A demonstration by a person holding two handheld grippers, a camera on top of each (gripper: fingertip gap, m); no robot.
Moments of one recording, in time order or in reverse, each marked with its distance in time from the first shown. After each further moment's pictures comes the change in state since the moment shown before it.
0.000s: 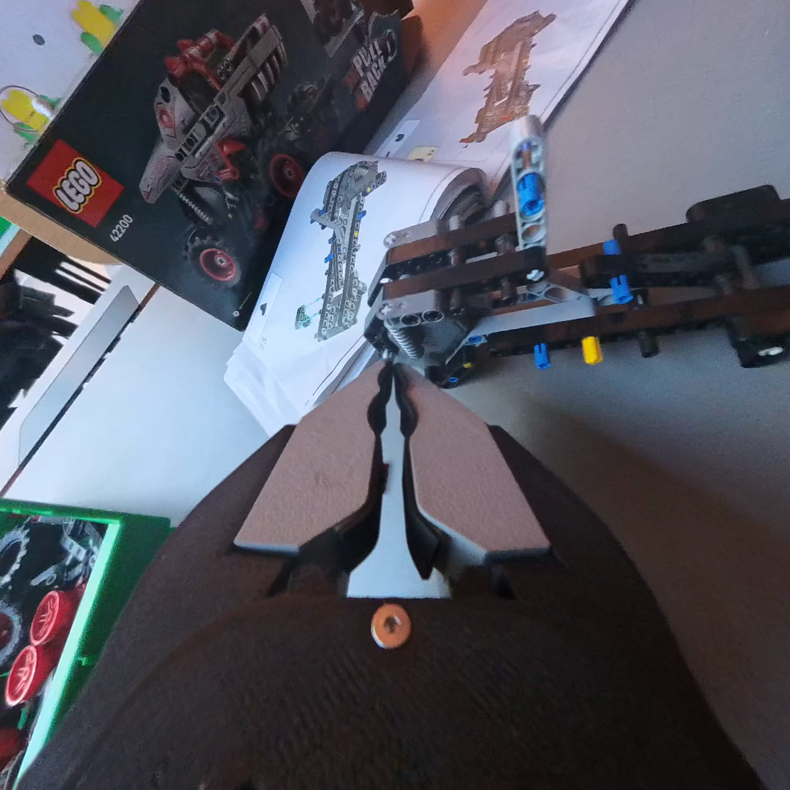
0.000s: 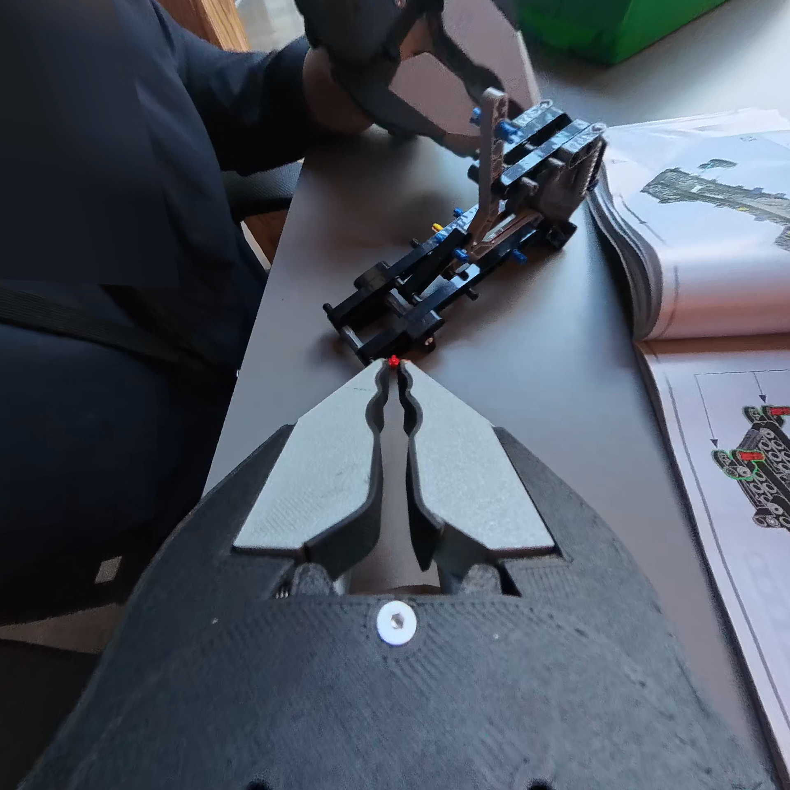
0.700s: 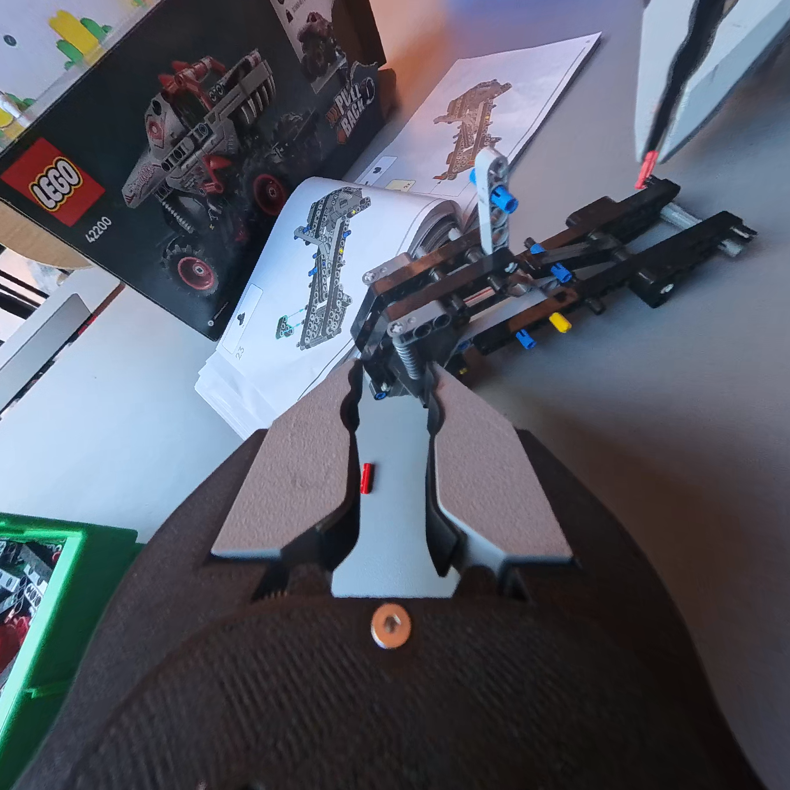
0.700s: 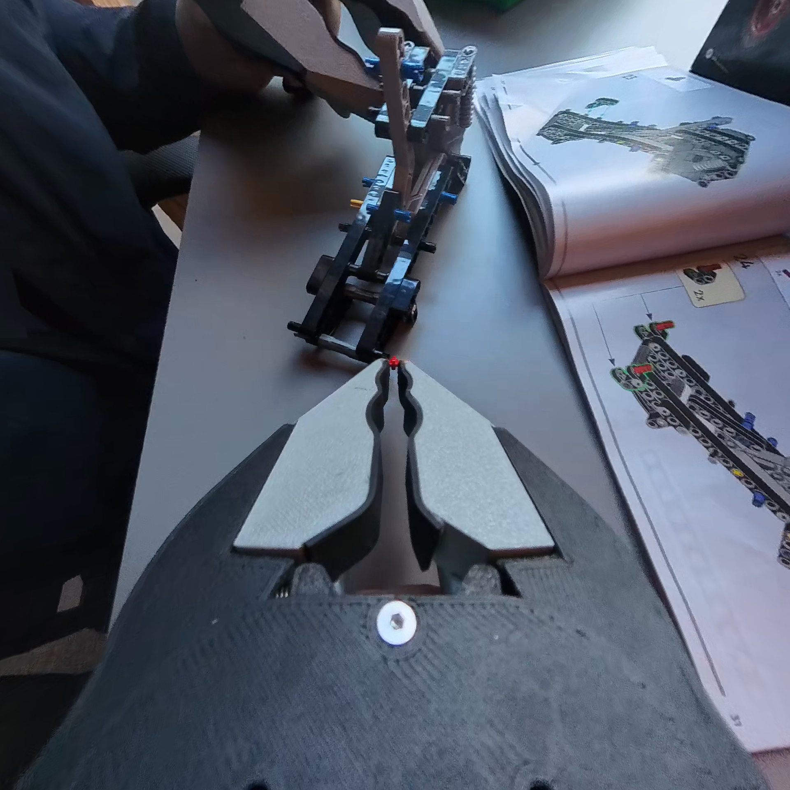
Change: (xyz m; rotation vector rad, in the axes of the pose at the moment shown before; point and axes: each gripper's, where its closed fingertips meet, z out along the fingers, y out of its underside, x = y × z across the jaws) left arm 0.004 -0.007 -0.010 0.074 0.105 -0.075; right arm 0.036 0.017 -0.015 -0.056 0.158 0.062
